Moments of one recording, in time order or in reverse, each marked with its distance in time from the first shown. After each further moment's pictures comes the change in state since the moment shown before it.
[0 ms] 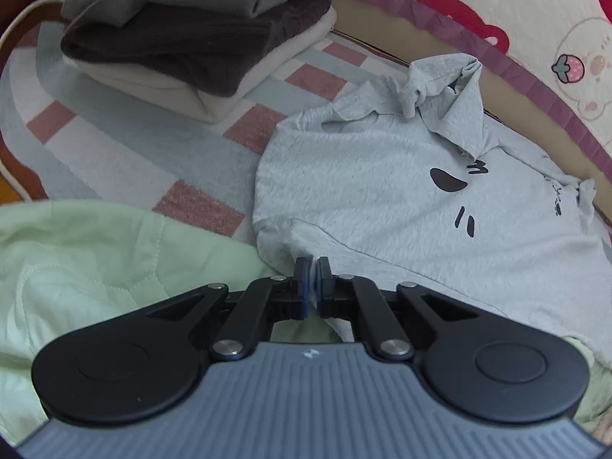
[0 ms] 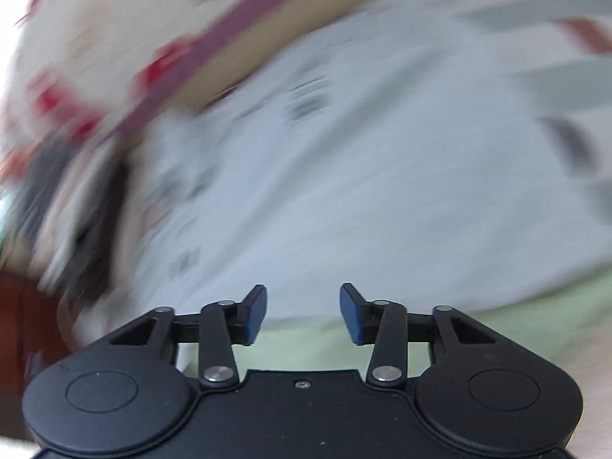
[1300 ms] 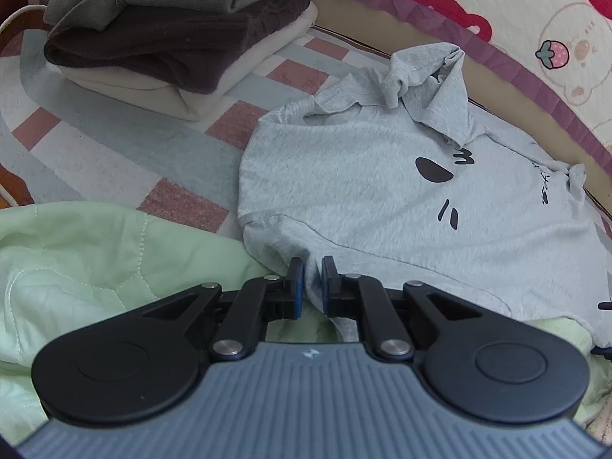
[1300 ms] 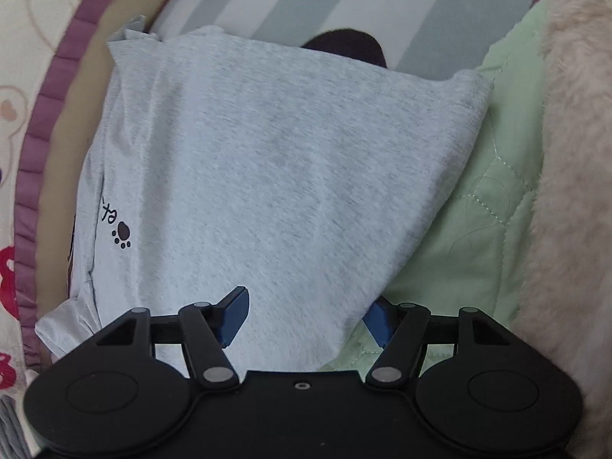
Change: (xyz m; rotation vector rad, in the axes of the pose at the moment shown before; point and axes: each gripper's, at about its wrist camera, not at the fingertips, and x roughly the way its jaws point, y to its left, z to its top) left arm 0.004 -0.006 -0.001 0.051 -0.005 -0.030; right arm 0.054 -0.028 -0.019 0.662 -0.201 -0.222
